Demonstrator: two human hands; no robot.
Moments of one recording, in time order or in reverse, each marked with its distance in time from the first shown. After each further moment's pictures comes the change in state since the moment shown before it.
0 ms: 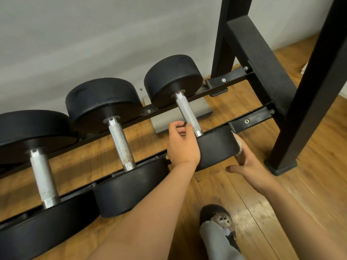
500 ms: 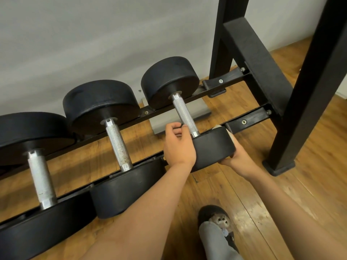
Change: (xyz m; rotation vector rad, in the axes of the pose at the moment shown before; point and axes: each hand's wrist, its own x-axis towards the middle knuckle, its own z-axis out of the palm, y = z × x) left_hand 0.001 -0.002 0.002 0.007 0.012 -0.001; right_hand 0.032 0.006 -0.001 -0.134 0.006 -0.101
